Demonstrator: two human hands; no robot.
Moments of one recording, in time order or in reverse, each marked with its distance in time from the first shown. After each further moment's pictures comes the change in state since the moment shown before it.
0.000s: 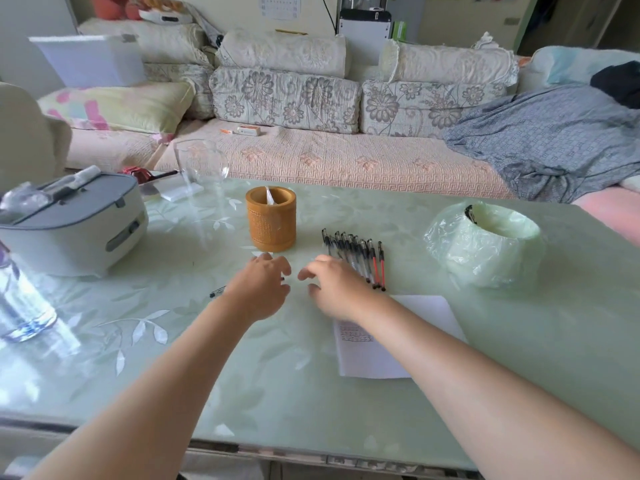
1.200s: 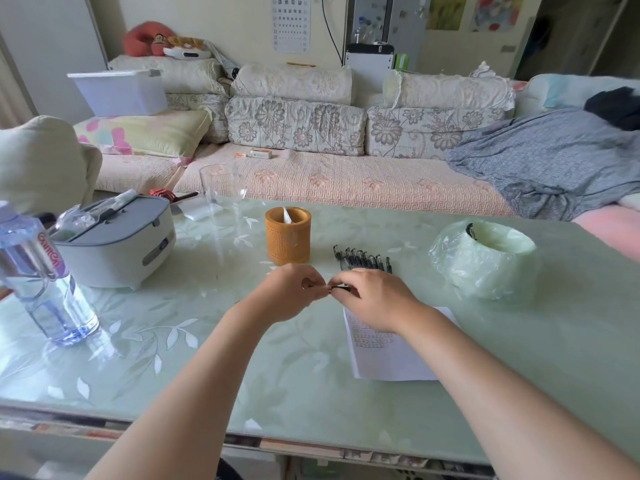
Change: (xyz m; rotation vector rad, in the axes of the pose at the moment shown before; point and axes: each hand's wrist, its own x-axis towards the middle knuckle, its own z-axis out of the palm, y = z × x) left_hand -0.026 0.026 -0.037 -0.377 -0.054 0.071; right_hand -0.047 -0.012 -0.045 -0.083 0.089 -0.043
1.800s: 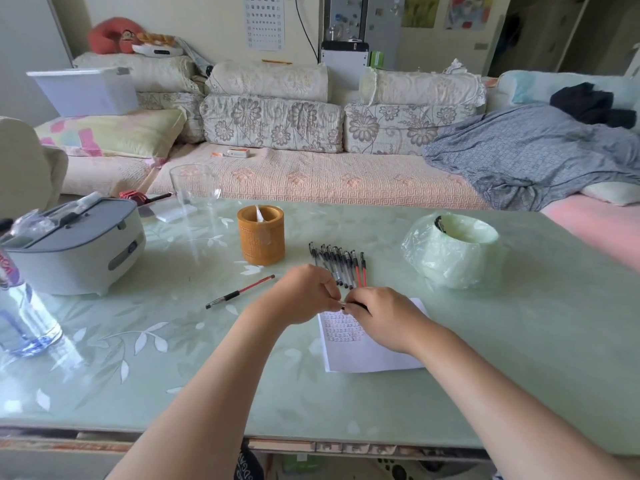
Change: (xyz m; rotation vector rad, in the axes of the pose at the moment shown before) left_hand 0.005 0.051 0.035 -0.009 -0.142 0.086; right_hand -0.054 0.038 -0.007 0.082 -0.063 0.136
